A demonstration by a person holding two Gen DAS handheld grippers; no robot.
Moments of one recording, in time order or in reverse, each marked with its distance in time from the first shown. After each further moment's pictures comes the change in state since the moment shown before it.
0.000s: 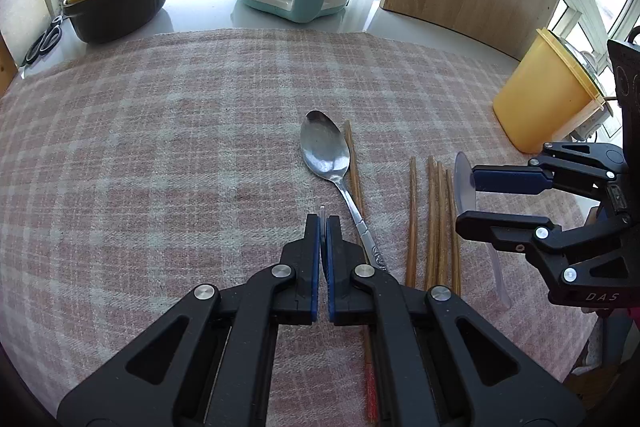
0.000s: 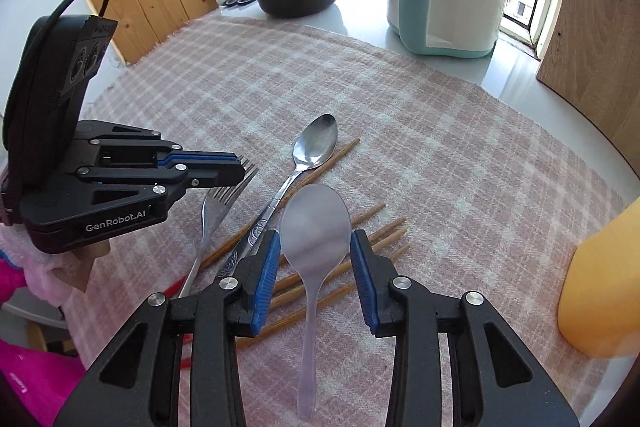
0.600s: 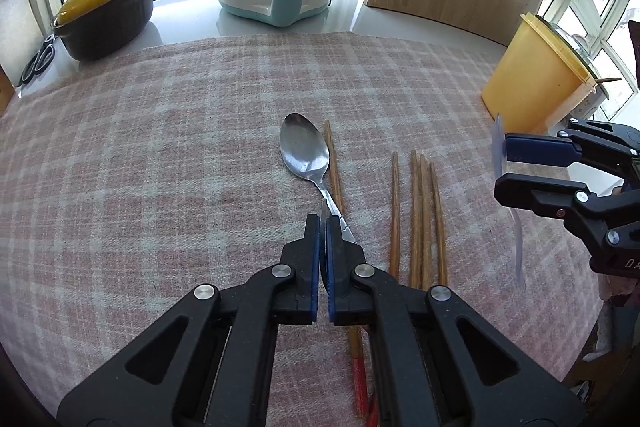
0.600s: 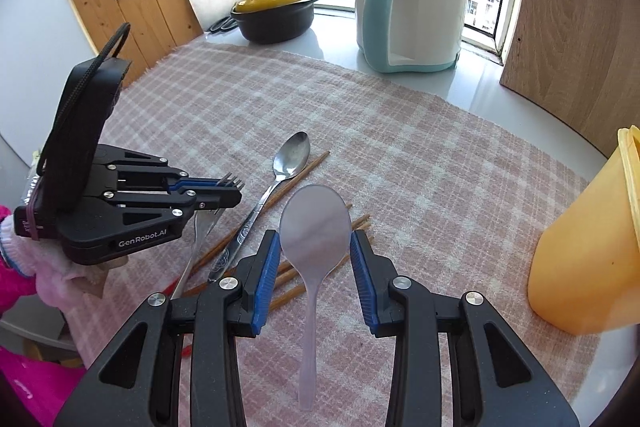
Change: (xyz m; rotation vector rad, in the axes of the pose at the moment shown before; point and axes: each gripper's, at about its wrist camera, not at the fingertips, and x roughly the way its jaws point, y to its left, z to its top) left arm -0.014 -0.016 0.001 0.063 -0.019 0.007; right arm -0.039 -0.007 -0.007 0.040 -0.085 -0.053
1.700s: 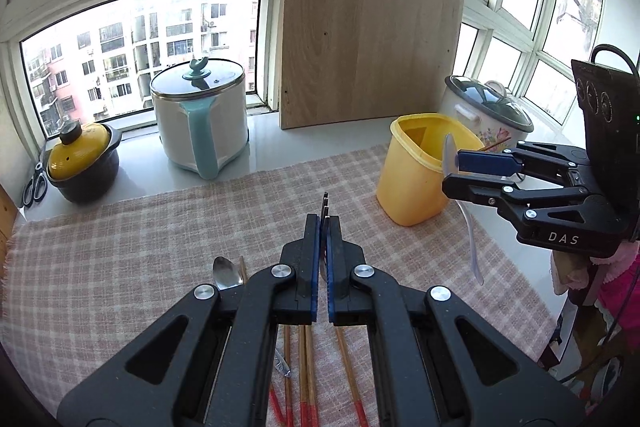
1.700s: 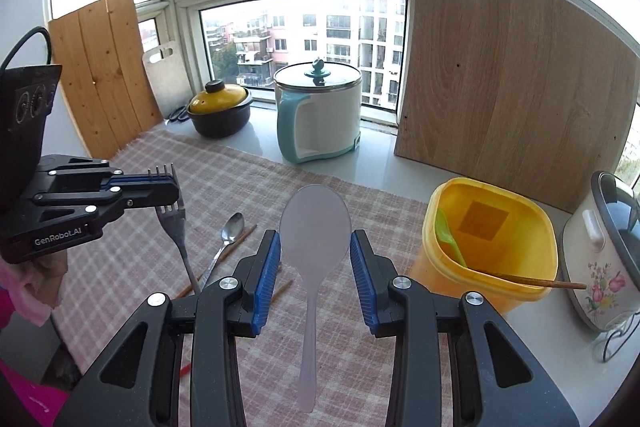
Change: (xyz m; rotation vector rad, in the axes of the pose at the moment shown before) left arm -0.113 -0.090 0.054 0.171 -0.284 -0.100; right arm -0.129 -0.039 0.000 0.079 -0.259 -0.191
